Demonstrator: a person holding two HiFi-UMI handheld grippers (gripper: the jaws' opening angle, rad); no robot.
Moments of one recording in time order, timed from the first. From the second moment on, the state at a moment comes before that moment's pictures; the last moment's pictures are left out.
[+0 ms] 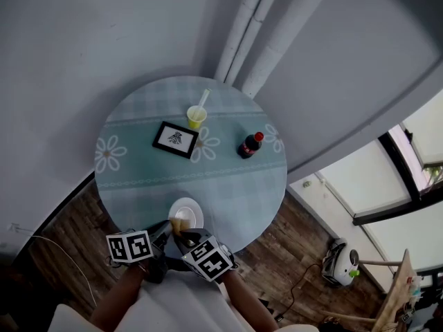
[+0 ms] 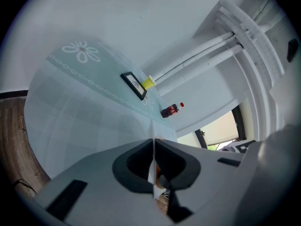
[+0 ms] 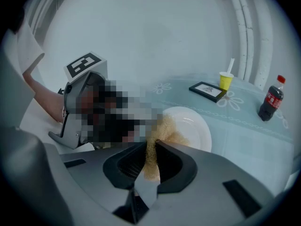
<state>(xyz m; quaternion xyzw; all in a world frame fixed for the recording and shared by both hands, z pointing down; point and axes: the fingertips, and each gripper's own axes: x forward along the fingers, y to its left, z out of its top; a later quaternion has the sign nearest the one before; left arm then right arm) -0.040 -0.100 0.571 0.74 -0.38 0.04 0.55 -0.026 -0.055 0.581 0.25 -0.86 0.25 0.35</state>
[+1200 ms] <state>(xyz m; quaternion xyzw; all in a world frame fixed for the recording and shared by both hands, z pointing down) -0.043 -0.106 0.578 0.72 -0.39 0.05 0.58 -0.003 -0.019 0.603 0.21 -0.85 0.27 0.40</state>
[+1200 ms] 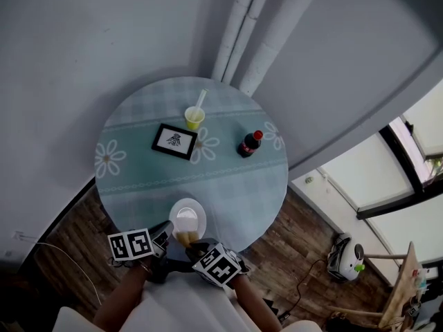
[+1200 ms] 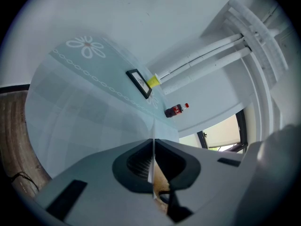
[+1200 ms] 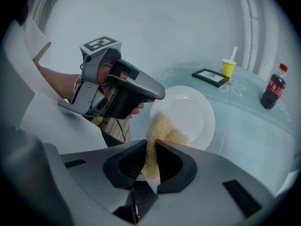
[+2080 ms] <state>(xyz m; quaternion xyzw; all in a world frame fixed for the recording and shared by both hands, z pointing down) -0.039 -0.102 0.575 0.74 -0.38 0.09 0.55 0.034 -0.044 0.635 0.30 -0.80 0.33 0.39</state>
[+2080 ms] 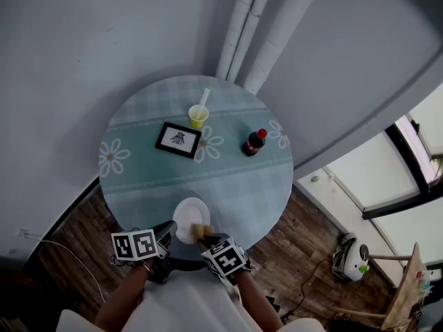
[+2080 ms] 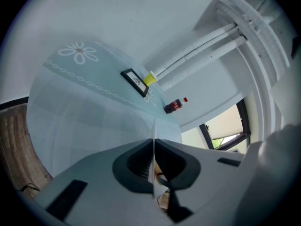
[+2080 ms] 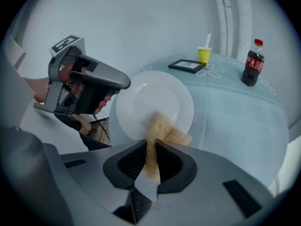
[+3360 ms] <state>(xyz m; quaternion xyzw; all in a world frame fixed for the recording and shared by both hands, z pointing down) -0.032 -0.112 0.564 0.78 -0.37 0.11 0.49 0.029 -0.127 0.624 0.36 -0.82 0.31 0.33</state>
